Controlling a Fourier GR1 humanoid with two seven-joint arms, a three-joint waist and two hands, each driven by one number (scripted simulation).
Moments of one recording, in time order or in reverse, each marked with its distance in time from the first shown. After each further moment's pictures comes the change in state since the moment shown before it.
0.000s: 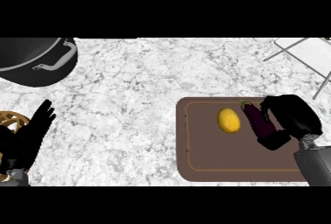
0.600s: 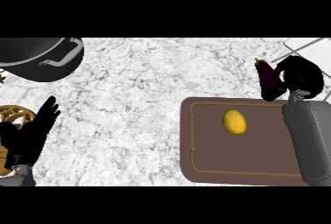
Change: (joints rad) left arm -0.031 -0.012 -0.009 0.017 -0.013 -0.007 -0.013; right arm -0.353 0.152 -0.275 0.309 0.044 -0.105 0.480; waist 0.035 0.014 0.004
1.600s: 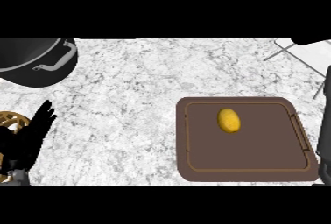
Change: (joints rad) left arm 0.033 -0.009 0.026 -0.021 -0.005 -0.001 0.014; right arm -0.300 0.017 -0.133 -0.382 -0.106 0.062 0.395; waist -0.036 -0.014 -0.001
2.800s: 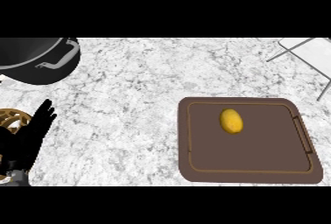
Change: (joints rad) left arm 0.007 -0.014 0.007 -0.042 -0.018 -0.016 0.019; right arm -0.293 -0.363 -0.018 0.412 0.107 0.029 -0.070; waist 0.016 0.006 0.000
